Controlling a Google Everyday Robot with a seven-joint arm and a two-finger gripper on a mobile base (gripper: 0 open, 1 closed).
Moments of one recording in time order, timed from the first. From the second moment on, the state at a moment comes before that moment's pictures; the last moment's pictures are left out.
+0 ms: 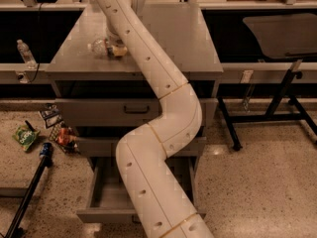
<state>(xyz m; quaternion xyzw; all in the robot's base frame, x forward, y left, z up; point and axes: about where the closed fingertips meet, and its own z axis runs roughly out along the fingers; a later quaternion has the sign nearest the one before) 0.838 0.129 0.825 -0.75 0.61 -0.11 0.24</state>
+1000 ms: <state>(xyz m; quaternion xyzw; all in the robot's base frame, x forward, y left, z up) 0.819 0.140 0.933 -0.73 0.55 -0.23 0.33</state>
